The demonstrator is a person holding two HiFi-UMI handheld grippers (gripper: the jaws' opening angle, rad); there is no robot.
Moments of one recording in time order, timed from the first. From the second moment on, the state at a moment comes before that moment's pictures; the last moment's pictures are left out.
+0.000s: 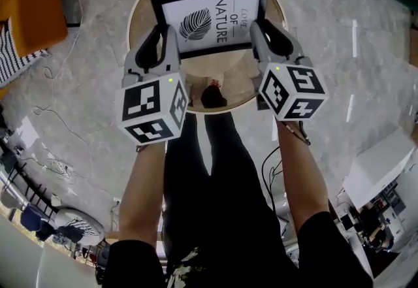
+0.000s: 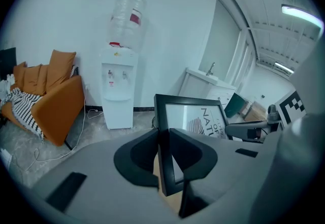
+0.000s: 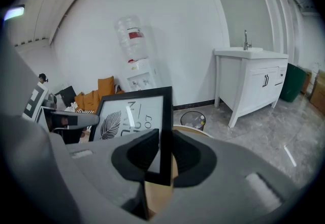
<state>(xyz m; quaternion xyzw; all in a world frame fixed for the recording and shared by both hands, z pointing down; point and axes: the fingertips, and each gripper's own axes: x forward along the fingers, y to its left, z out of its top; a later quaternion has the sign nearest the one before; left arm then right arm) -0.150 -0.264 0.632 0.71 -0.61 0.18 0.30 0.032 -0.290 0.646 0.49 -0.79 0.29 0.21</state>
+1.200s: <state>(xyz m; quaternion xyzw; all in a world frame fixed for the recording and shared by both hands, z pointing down) -0.128 -0.270 0.409 0.77 -0.60 0.12 0.17 0.056 -0.284 0.431 0.55 -0.80 0.20 0.10</state>
